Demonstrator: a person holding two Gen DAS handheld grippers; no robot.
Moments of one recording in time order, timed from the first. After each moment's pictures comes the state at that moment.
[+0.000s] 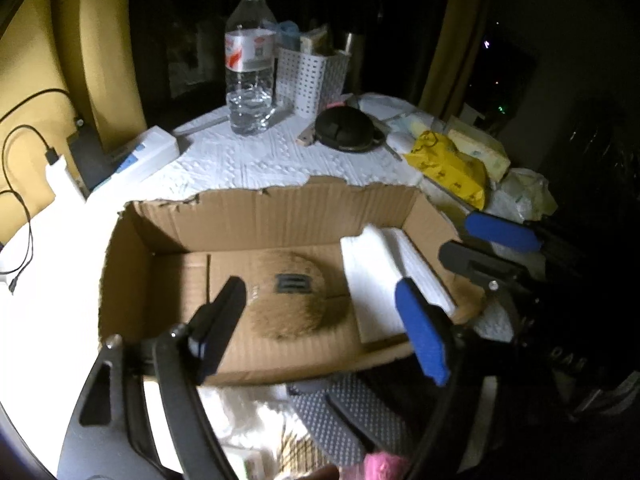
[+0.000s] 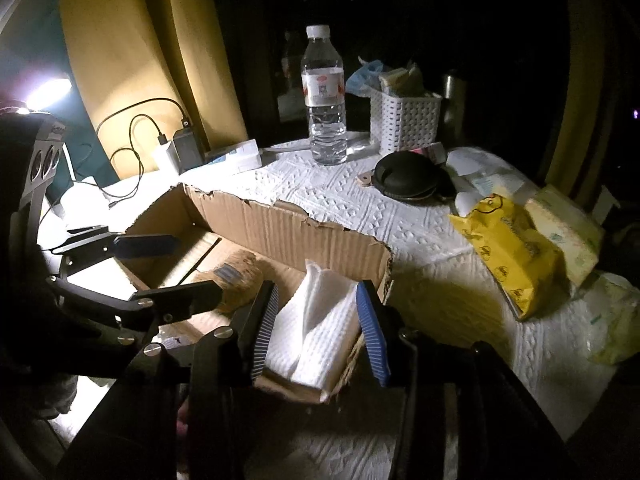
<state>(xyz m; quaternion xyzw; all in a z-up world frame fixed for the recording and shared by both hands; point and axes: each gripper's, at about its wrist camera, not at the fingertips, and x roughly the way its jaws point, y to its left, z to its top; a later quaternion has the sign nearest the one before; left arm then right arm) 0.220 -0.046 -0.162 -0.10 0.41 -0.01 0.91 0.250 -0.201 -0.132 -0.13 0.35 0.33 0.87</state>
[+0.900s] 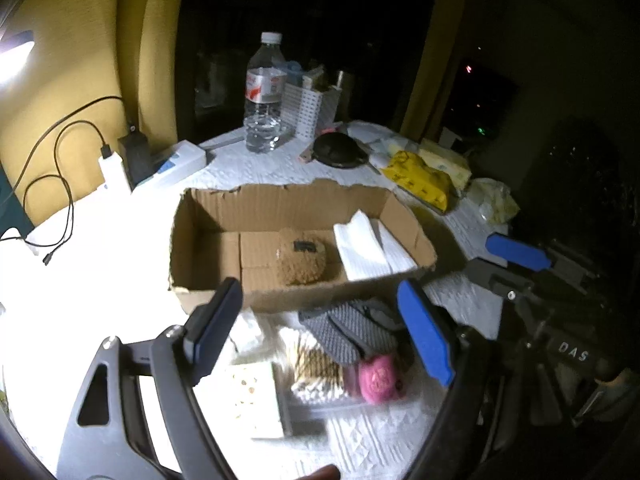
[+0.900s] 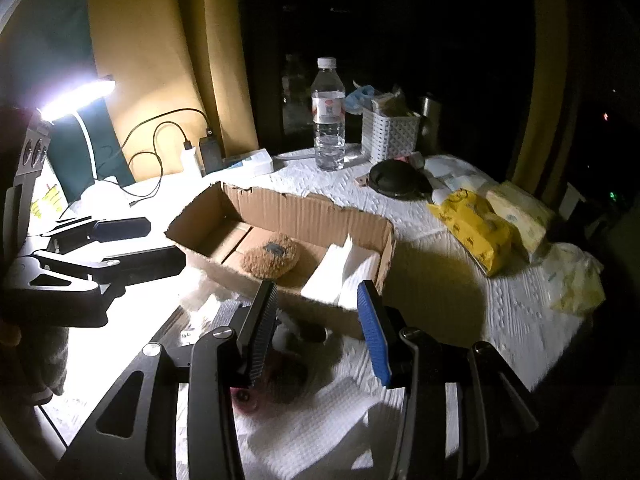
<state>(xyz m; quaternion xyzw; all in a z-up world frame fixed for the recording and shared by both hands) 0.125 -0.030 -0.126 -0.11 0.37 -0.03 0.92 0.152 -0.212 -0.096 -0.12 0.33 0.28 0.89</state>
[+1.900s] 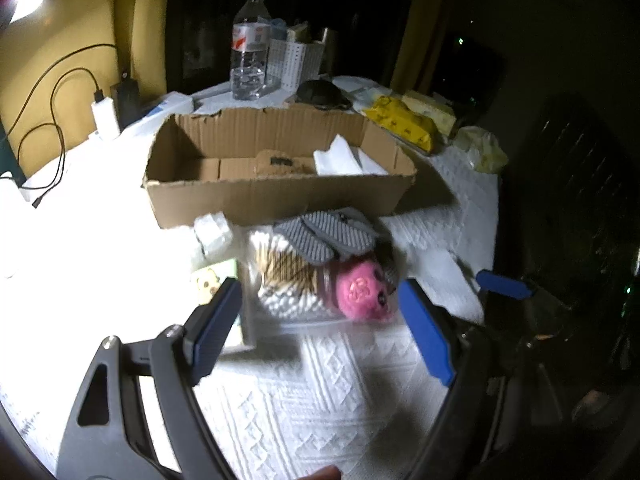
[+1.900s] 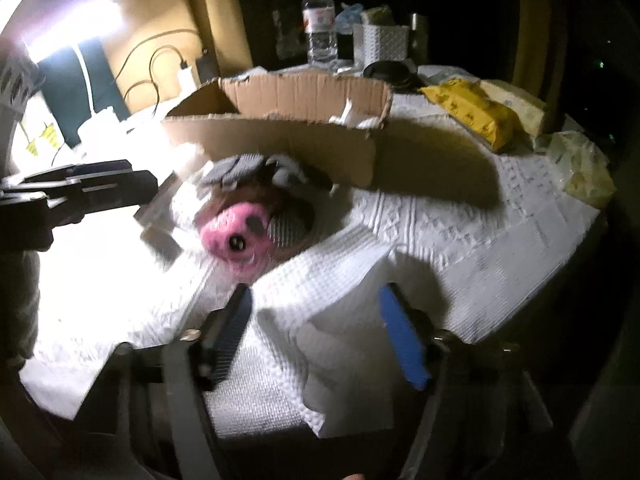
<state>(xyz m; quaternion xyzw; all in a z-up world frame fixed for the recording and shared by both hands) 0.076 -0.063 -0.169 -0.11 0.41 -0.04 0.91 0.094 -0.247 -0.184 -0.13 0.41 0.26 0.86</state>
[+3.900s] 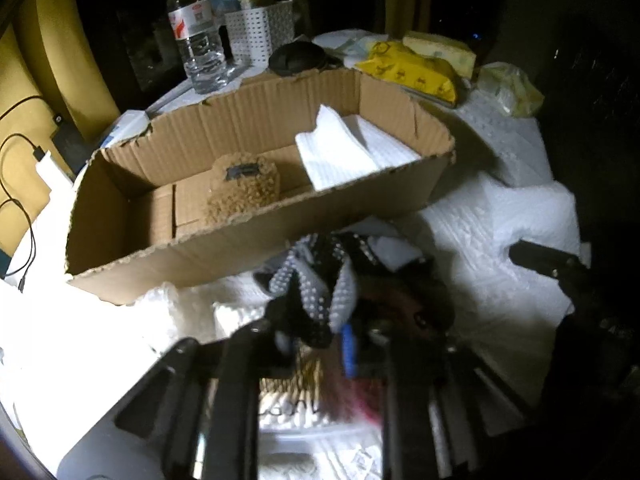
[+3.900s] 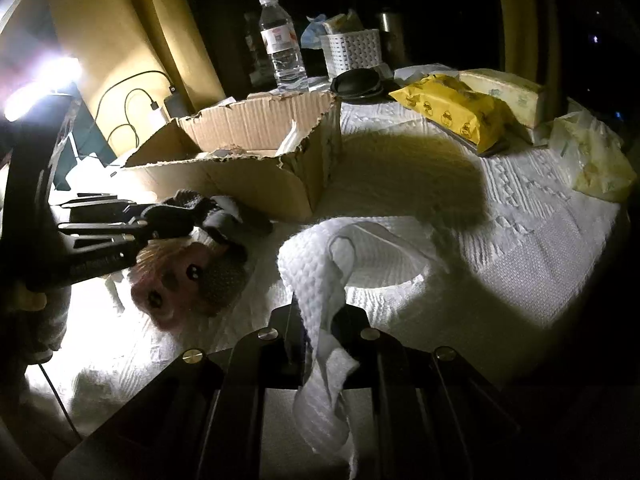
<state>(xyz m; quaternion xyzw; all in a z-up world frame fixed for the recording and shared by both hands) 0.170 -0.098 -0.211 0.01 0.46 -0.04 0.89 0.162 -0.288 -0.198 -0.06 0.39 0.29 0.87</state>
